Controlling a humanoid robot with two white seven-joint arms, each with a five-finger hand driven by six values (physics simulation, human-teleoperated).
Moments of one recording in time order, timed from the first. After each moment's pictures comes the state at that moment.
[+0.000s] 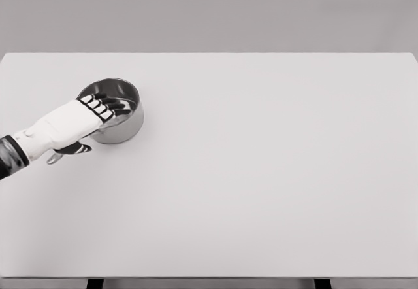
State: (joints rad) left arm -0.13 0.57 -0.01 -1.69 -0.77 -0.61 -0.49; right arm 0.06 0.00 -0.08 0.05 -0.27 -0.07 0.21
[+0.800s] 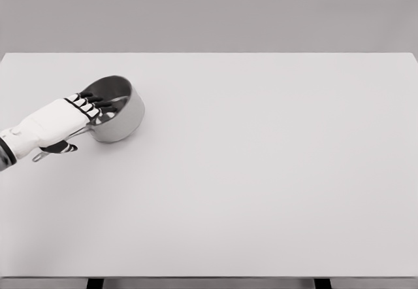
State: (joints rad) left arm -0.13 0.60 0.02 -1.65 -0.77 -0.61 -0.49; right arm 0.06 0.00 -0.08 0.05 -0.27 -0.07 0.21
